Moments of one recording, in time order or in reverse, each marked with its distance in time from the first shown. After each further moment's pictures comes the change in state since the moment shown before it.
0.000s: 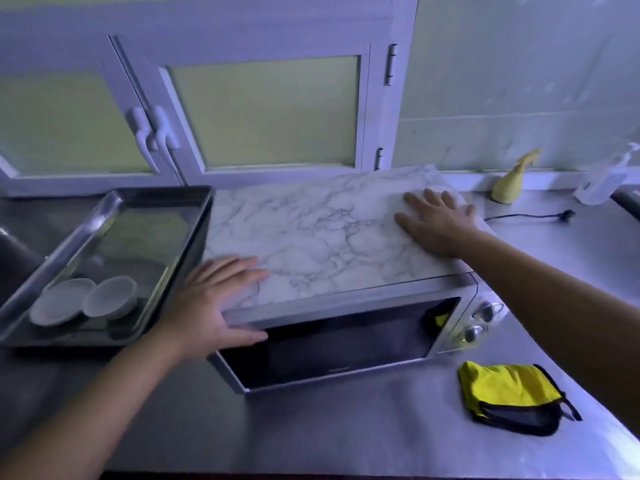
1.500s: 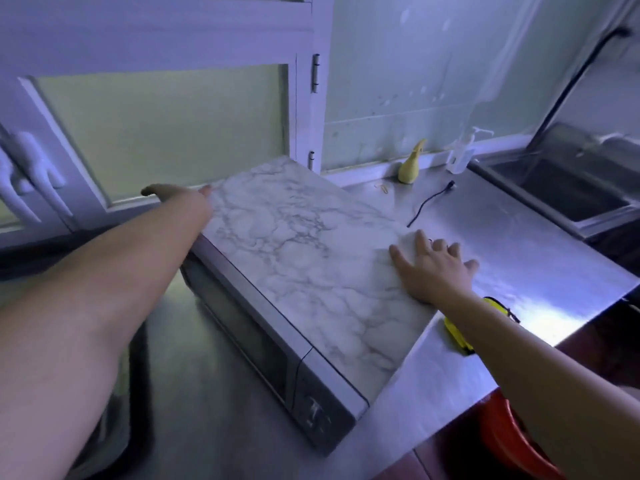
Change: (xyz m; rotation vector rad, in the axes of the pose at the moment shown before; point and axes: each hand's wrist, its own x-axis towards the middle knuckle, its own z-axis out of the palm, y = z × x) left_hand 0.248 -0.142 -0.051 0.861 -0.691 -0.369; right_hand -0.113 -0.138 0.020 -0.013 0.109 0.747
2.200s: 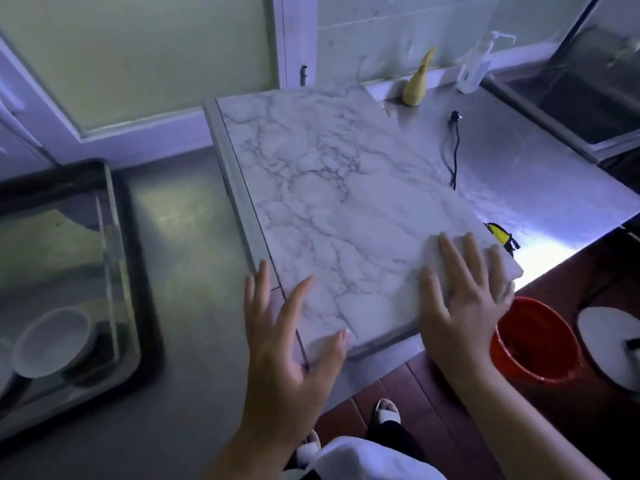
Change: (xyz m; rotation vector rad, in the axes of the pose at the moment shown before) left_hand -0.293 0.124 0.186 -1.579 0.708 0.562; right_hand -0.176 0.025 0.039 0.547 0.363 0.019
